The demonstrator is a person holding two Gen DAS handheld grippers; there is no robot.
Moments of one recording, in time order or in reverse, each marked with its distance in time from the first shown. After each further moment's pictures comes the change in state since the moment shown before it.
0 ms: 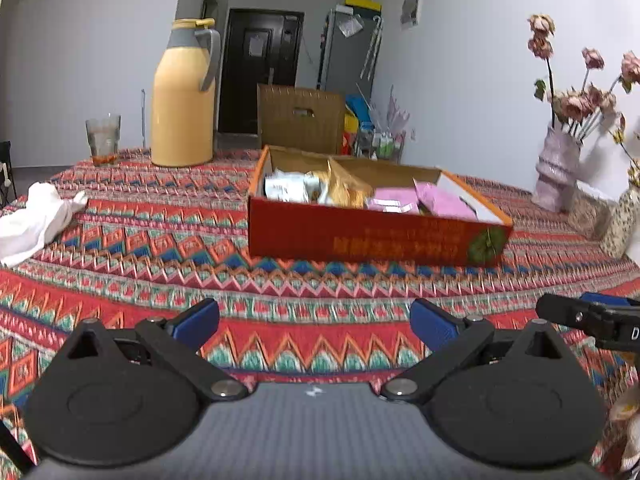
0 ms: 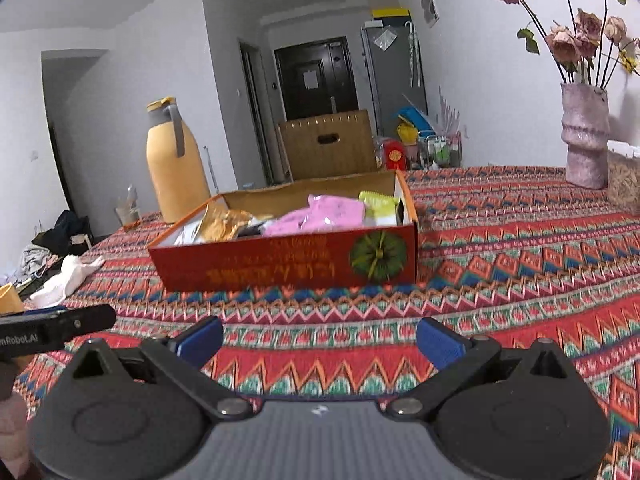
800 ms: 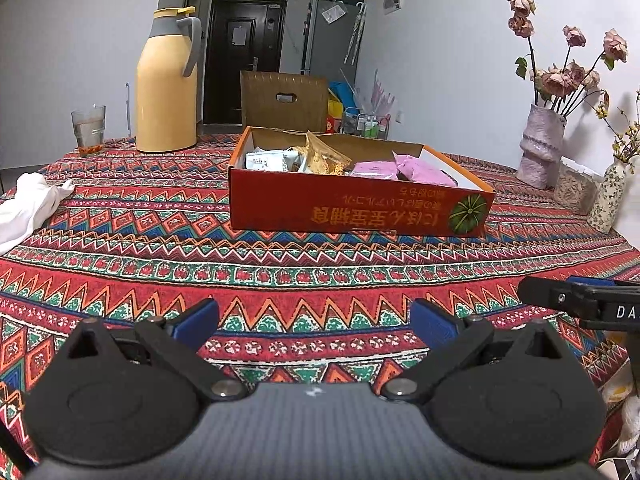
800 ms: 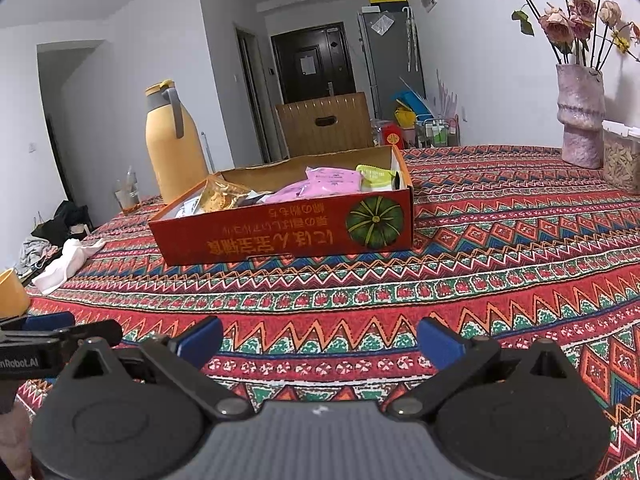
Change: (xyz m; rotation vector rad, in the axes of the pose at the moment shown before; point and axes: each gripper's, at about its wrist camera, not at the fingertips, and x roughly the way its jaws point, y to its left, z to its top) left arm -0.005 -0.008 -0.015 0.031 0.033 -0.031; right arm -0.006 -0.002 -0.018 0.012 0.044 -0.003
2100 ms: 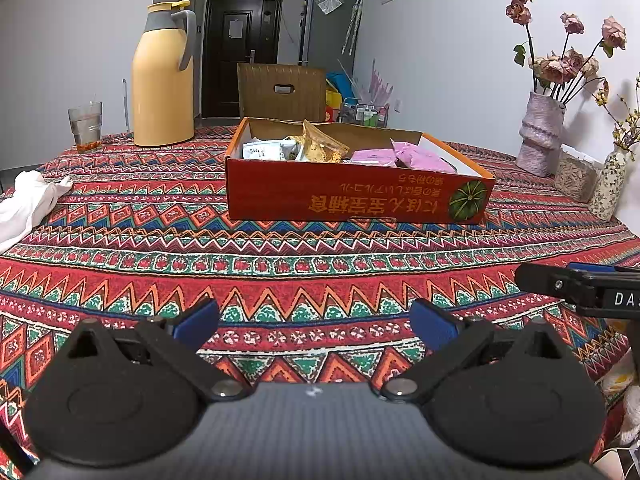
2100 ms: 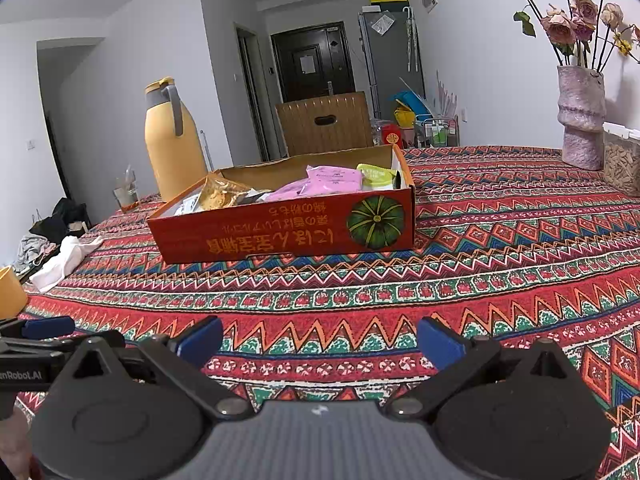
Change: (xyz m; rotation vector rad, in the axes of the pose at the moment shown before) left arm 0.003 -0.002 -0.002 0.021 0.029 0.005; right arm 0.000 0.000 0.001 -0.002 0.001 -0.001
